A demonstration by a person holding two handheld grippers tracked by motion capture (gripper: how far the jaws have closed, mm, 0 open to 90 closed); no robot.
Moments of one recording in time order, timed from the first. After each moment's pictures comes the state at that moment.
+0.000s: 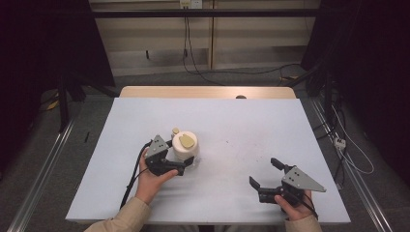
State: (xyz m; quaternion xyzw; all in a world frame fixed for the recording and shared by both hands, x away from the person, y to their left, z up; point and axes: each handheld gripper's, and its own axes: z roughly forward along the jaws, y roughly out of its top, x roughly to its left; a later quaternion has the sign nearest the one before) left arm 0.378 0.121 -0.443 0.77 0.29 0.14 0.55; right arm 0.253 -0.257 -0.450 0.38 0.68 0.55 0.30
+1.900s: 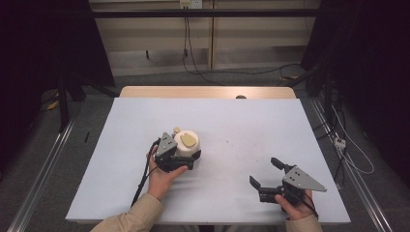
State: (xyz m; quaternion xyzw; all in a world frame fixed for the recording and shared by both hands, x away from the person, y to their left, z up) left arm 0.385 0.096 -0.448 0.75 0.32 0.18 0.55; right arm 0.254 -0.258 -0.449 0.38 0.68 0.55 0.30
